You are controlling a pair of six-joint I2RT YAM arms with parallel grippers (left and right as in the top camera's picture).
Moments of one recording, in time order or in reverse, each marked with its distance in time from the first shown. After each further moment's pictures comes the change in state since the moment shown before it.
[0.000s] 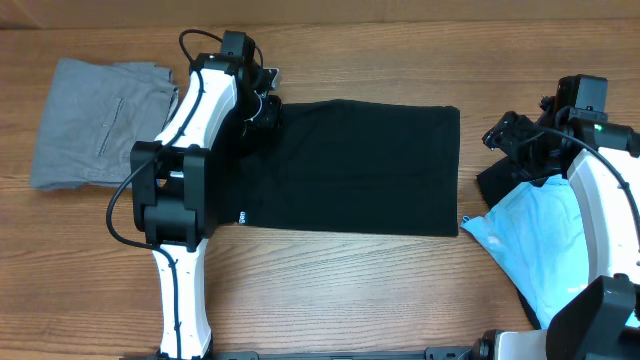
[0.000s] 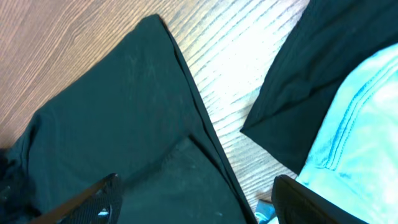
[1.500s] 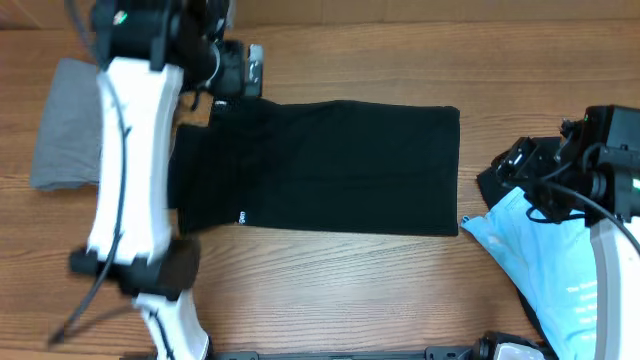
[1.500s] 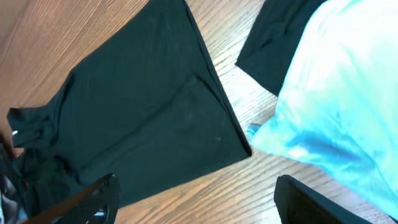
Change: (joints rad) left arm -0.031 -0.363 0.576 -0.704 -0.202 -0.167; right arm 0.000 -0.335 0.001 -0.296 -0.013 -0.004
